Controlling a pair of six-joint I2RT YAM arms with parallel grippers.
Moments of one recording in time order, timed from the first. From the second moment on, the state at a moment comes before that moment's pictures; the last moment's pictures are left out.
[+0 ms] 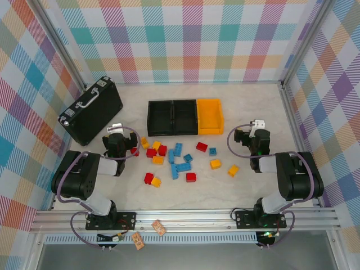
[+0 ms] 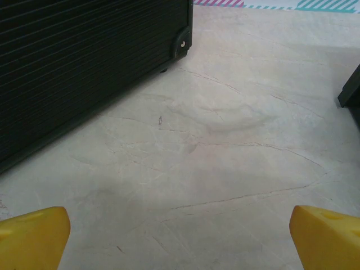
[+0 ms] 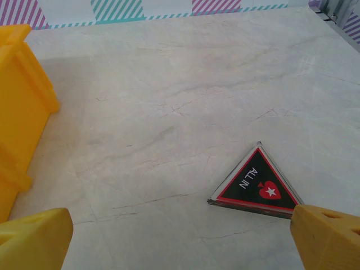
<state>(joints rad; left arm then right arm) -0.13 1.58 0.38 0.78 -0.31 -0.13 0.04 1.54 0.39 0.75 0.07 0.07</state>
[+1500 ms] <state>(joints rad) -0.13 1.53 0.45 0.62 -0.32 -0.13 0.04 1.43 0.43 0.58 0.06 0.07</state>
